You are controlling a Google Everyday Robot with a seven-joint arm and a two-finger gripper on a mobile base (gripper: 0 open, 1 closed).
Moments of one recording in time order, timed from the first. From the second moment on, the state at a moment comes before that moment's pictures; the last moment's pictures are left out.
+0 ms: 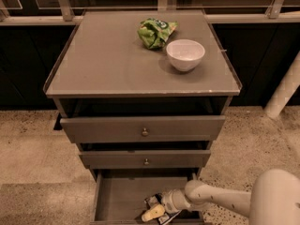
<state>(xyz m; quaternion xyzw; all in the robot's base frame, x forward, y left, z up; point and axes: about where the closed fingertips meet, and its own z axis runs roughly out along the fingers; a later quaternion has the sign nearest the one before) 0.460 -0.035 0.212 -0.31 0.86 0.35 0.18</state>
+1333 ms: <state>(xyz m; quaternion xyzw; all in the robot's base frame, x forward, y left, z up) 0.459 -0.028 0.172 -0.30 0.87 0.35 0.15</state>
